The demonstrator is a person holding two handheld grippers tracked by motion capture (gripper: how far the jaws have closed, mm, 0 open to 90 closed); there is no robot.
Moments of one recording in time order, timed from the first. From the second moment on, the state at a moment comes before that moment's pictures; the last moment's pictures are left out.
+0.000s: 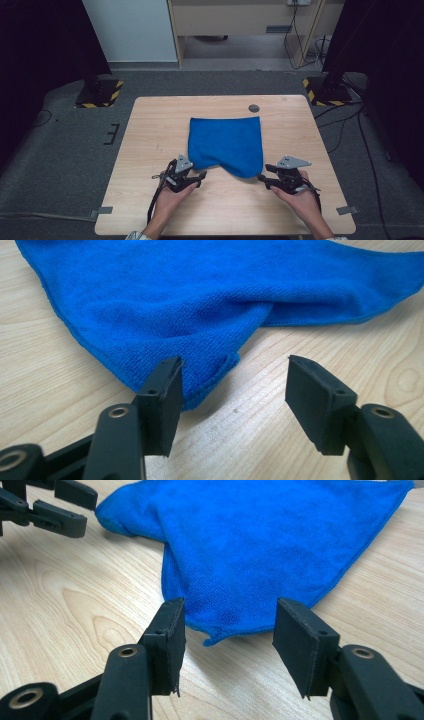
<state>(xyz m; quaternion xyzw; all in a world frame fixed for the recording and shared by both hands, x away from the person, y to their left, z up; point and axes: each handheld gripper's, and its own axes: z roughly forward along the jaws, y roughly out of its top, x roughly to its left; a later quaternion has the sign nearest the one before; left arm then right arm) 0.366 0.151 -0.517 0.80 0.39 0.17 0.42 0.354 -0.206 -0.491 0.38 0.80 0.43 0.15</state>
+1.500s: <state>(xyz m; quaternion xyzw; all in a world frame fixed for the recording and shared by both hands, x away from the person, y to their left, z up) 0.385 0.143 -0.525 0.82 0.38 0.18 0.40 0.366 -0.189 -0.510 0.35 0.84 0.40 0.14</state>
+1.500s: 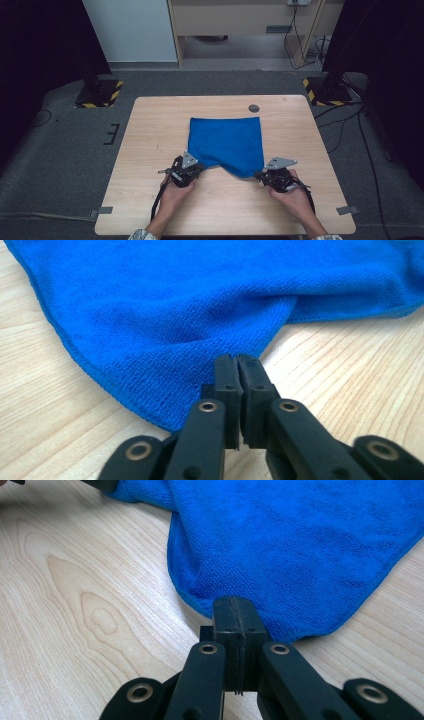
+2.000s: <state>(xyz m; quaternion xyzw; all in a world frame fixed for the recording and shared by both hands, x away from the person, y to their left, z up) 0.383 0.153 -0.512 0.80 0.39 0.18 0.42 0.365 -0.196 -0.503 0.35 0.82 0.42 0.14</state>
